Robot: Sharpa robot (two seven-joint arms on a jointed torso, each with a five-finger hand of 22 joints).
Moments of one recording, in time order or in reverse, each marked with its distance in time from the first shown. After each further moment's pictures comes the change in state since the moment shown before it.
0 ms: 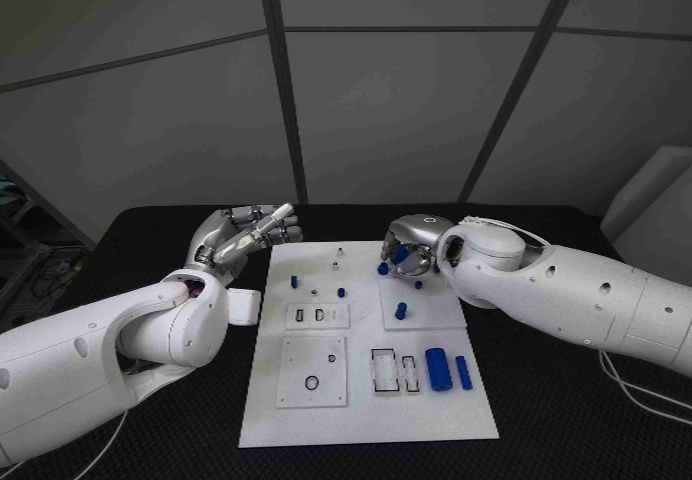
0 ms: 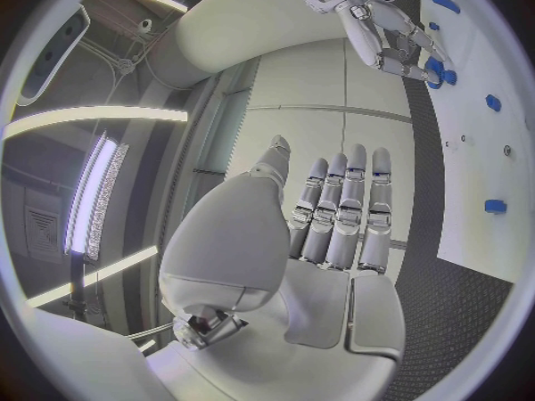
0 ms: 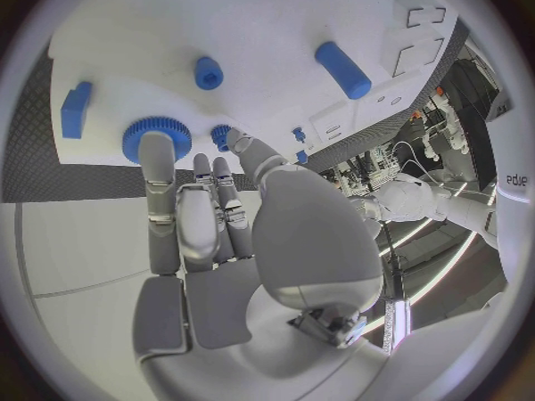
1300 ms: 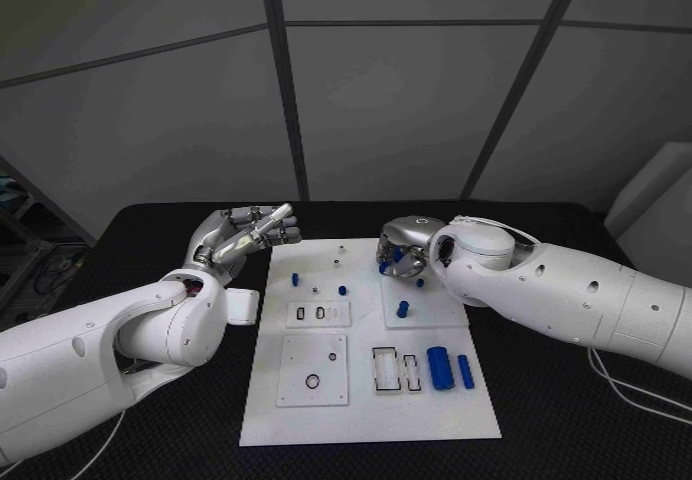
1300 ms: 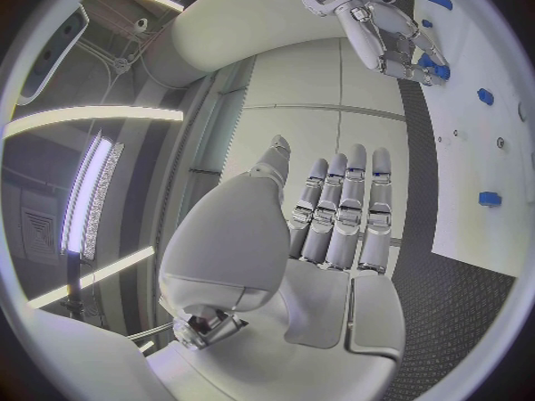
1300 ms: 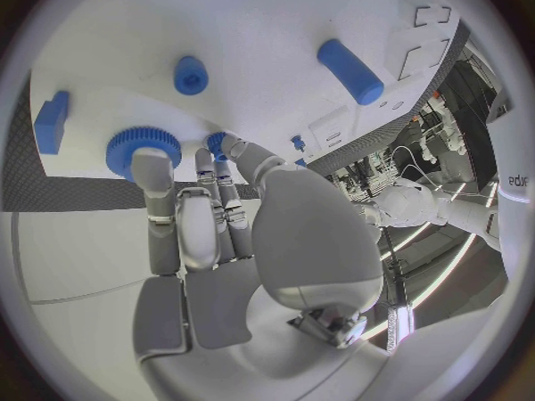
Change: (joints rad) left arm 0.000 -0.006 0.000 -0.001 -0.001 0.002 -0.016; left_hand 0.000 0.000 0.000 0.000 0.000 0.000 0.000 -0.004 0.000 -0.003 0.003 0.000 0.000 0.000 0.000 0.000 0.000 0.000 0.000 0.000 0.000 -0.001; right arm 0.002 0.031 0.000 -0.019 -0.013 0.040 -0.005; right_hand 0.005 -0.005 0.108 0.024 -0.005 -0.005 0.002 0.000 0.002 0.091 -0.023 0.013 0.000 0.000 0.000 0.064 0.068 -0.016 0.014 -0.007 0.104 0.125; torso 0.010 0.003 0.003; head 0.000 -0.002
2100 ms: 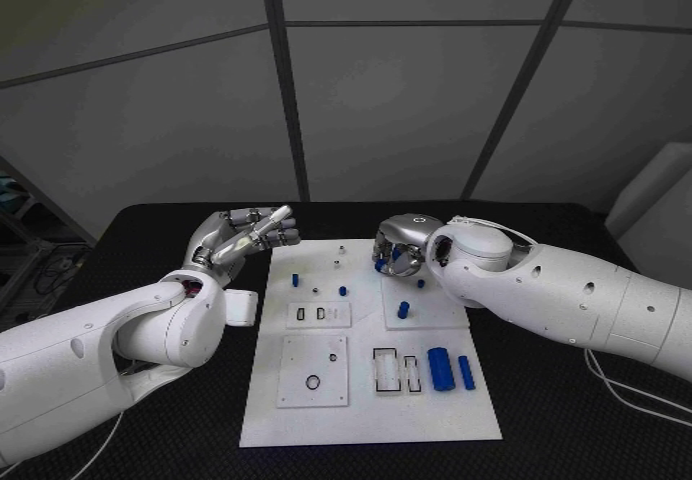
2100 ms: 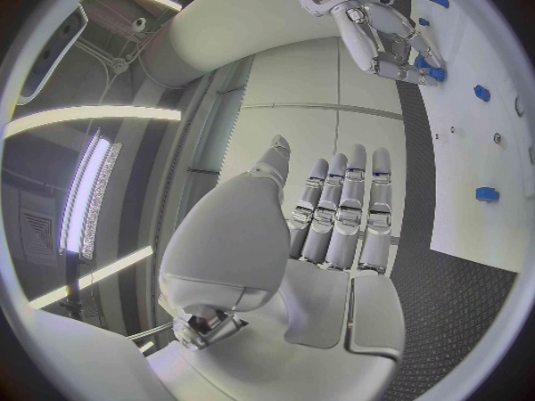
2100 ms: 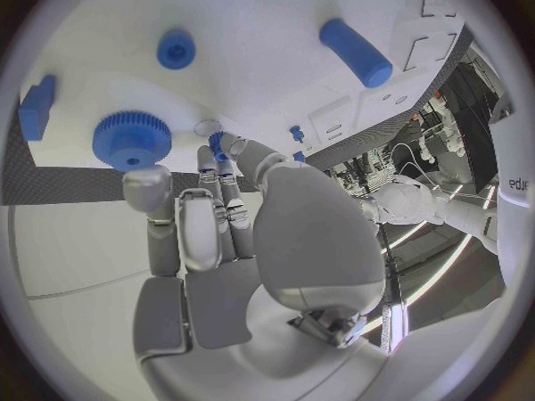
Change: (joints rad) left arm 0.000 -0.004 0.000 -0.001 0.000 0.000 -0.009; left_hand 0.000 0.000 -0.003 -0.003 0.000 0.000 0.000 -0.004 0.000 -0.002 0.002 -0.004 0.000 0.000 0.000 -0.005 0.000 0.000 0.000 0.000 0.000 -0.001; right arm 0.000 0.010 0.000 0.003 -0.009 -0.053 0.005; right_hand 0.025 0.004 0.083 -0.008 0.014 0.093 -0.005 0.023 0.009 0.089 -0.014 -0.005 0.007 0.000 -0.015 0.018 0.017 -0.016 0.046 -0.007 0.092 0.124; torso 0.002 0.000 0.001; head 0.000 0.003
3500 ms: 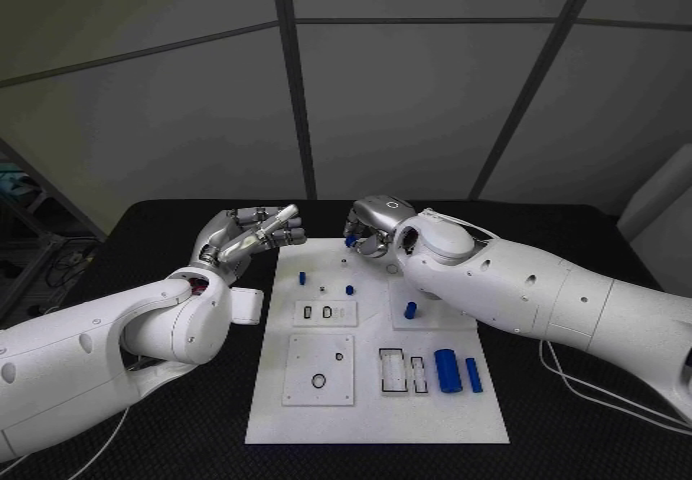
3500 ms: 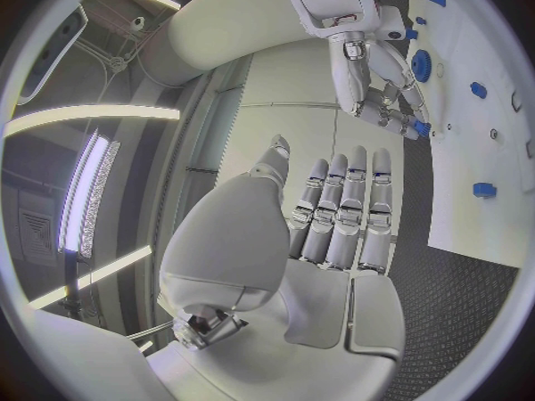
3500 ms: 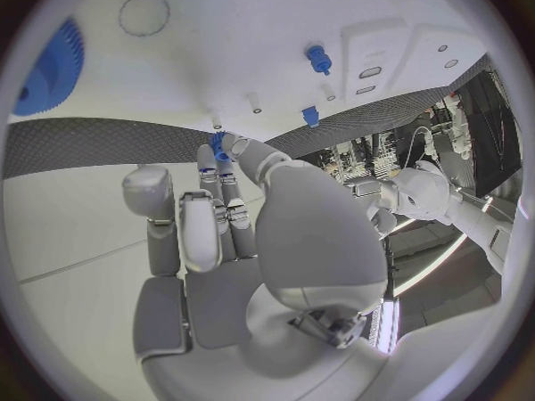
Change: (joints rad) left arm 0.002 -0.002 0.001 0.003 0.000 0.002 -0.007; left_hand -0.004 0.004 -0.007 -0.007 0.000 0.000 0.000 -0.008 0.000 0.000 0.000 -0.011 0.000 -0.009 0.009 -0.020 -0.004 0.000 -0.004 0.004 -0.005 -0.006; right arm 0.015 0.206 0.000 -0.184 -0.028 -0.178 -0.014; right_hand -0.020 -0.021 0.008 0.019 0.006 0.008 -0.002 -0.006 -0.001 0.002 -0.002 -0.027 0.001 0.000 0.000 0.010 0.005 0.001 0.000 0.000 0.016 0.018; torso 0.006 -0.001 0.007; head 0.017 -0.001
